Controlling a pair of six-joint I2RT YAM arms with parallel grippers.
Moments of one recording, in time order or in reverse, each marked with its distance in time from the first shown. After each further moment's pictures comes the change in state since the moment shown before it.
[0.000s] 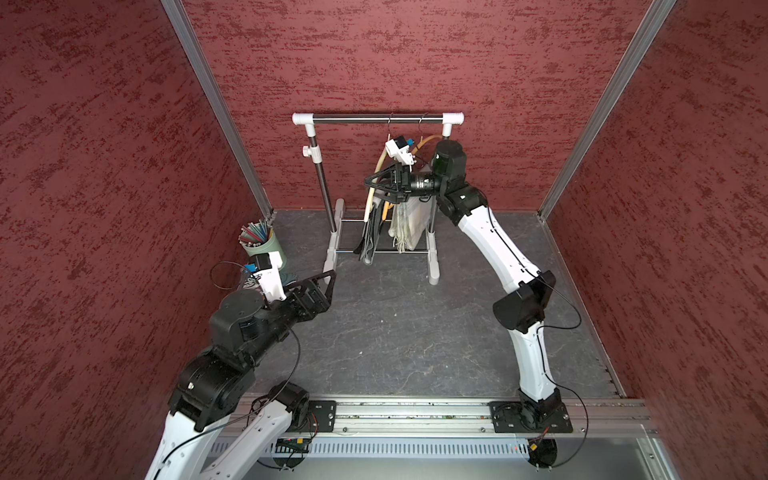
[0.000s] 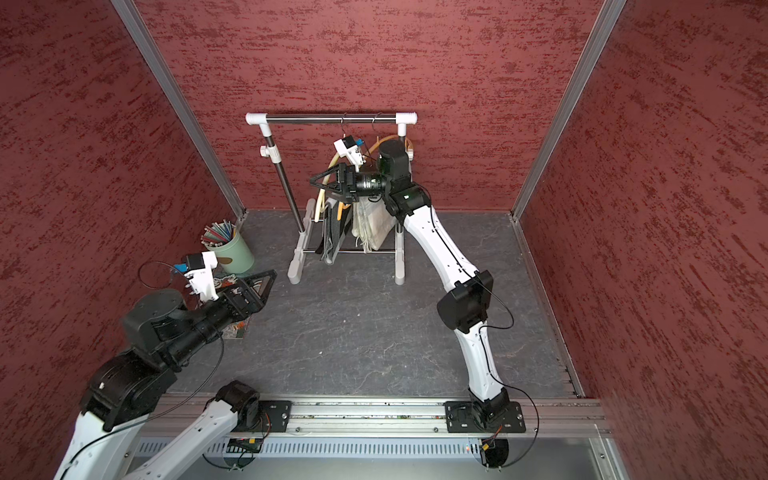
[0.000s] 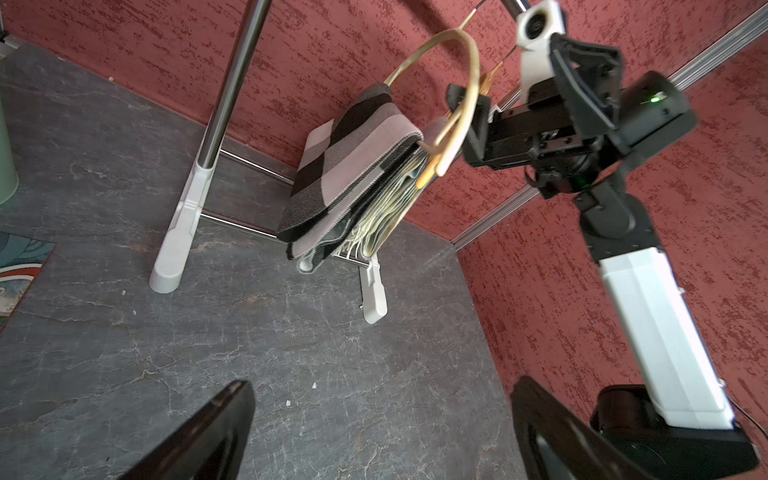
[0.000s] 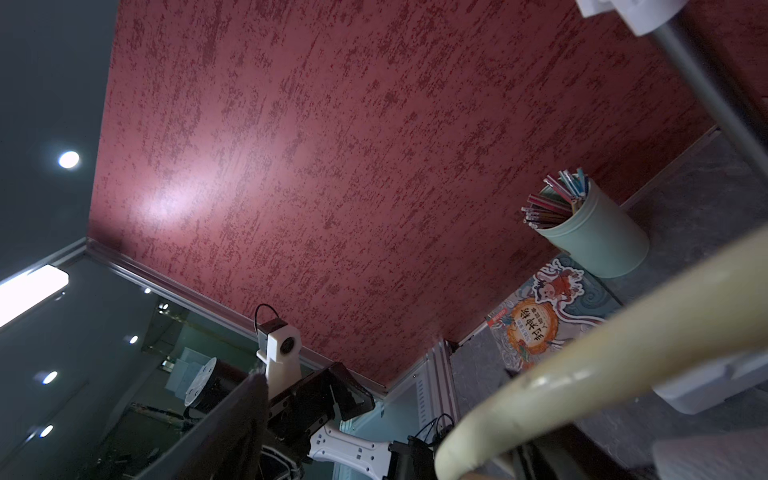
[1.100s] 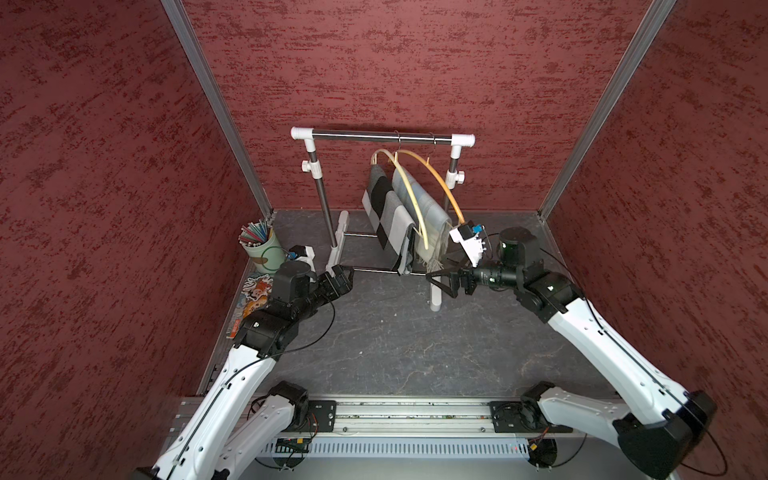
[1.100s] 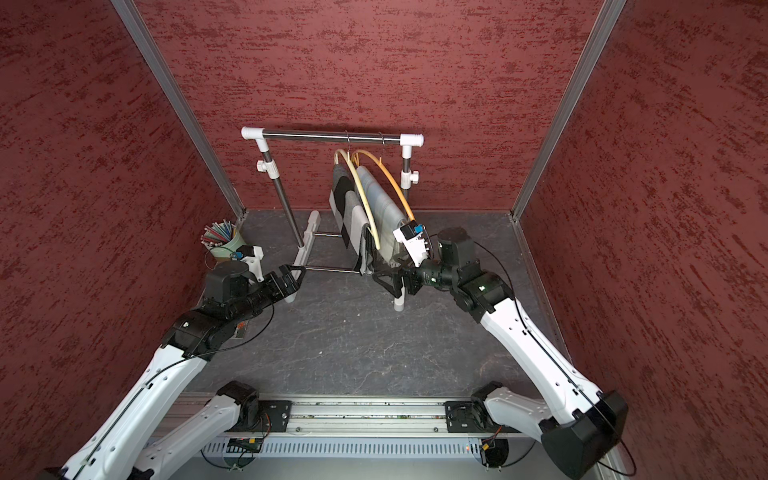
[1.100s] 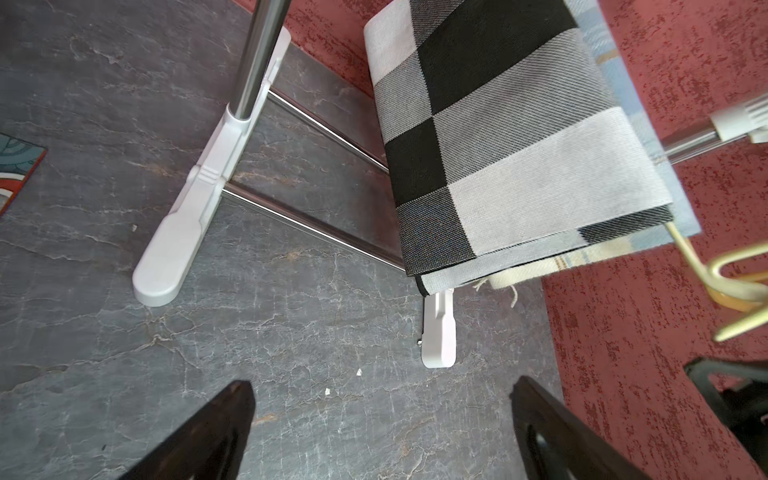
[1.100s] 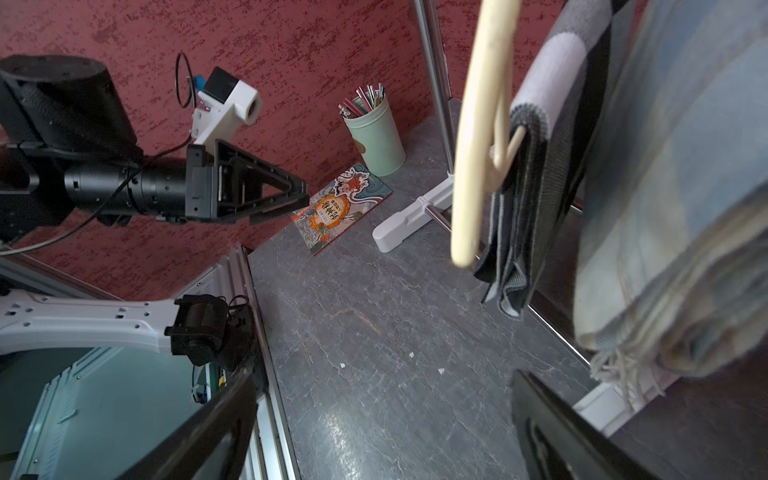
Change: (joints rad) left arm 0.110 0.228 -0.238 0.211 0.086 -0.034; right arm -0.012 -1.086 -1.397 -0.153 0.505 -0.797
